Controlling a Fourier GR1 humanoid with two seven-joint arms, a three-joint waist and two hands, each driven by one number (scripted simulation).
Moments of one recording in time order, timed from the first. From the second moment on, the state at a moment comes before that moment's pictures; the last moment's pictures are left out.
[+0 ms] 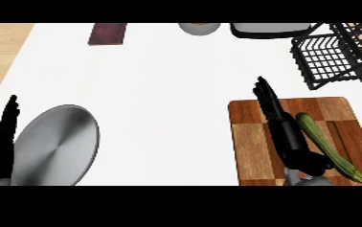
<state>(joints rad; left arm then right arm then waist) 0.08 0.54 -0.03 -1.38 0.05 0.40 -0.11 -0.05 -0.25 0.30 -1.61 -0.13 -0.16 -0.18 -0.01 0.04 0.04</state>
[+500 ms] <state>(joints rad) -0.03 0.37 -0.15 -1.49 0.10 0.38 -0.08 0.05 -0.34 -0.02 -1.76 -0.23 -0.33 -0.03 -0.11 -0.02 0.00</state>
